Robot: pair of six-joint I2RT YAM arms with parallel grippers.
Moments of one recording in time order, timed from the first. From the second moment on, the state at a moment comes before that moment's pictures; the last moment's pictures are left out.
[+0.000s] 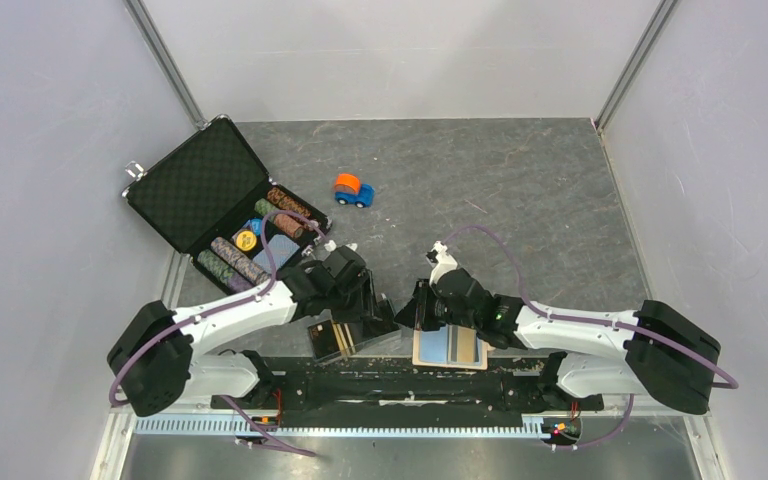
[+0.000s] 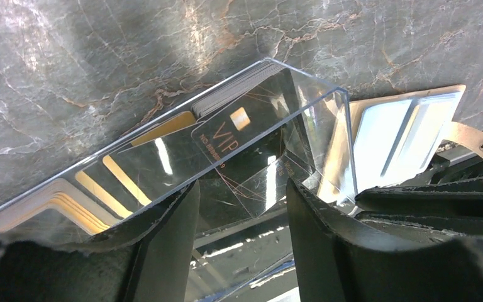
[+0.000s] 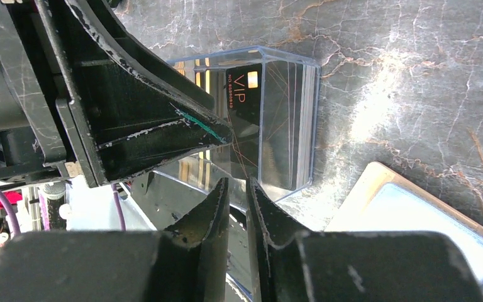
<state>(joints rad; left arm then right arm) -0.85 1.24 0.67 -0.44 0.04 -0.89 1.03 1.23 0.48 0.18 -0.03 0.94</state>
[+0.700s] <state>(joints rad) -0.84 1.35 0.67 -0.37 0.14 -0.92 1.03 1.23 0.48 0.19 -0.03 0.94</state>
